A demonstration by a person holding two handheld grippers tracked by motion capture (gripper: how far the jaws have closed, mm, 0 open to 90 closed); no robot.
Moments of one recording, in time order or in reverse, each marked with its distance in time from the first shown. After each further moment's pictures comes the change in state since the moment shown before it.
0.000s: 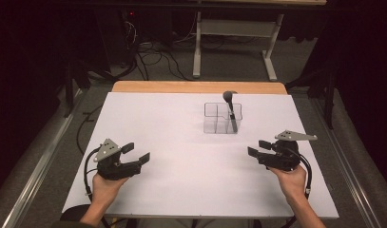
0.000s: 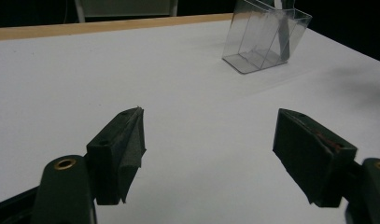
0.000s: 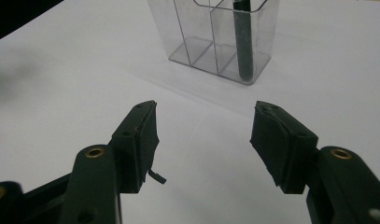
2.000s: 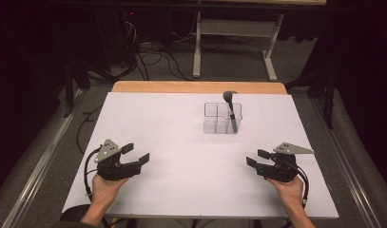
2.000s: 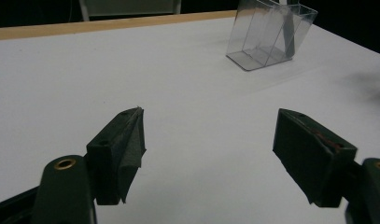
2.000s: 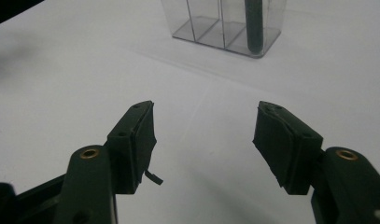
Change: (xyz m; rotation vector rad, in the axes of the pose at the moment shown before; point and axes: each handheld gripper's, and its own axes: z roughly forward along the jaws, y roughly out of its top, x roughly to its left) left arm -0.001 -0.001 0.000 0.007 0.019 0.008; right arm 0.001 -0.037 0.009 -0.024 0.010 -0.013
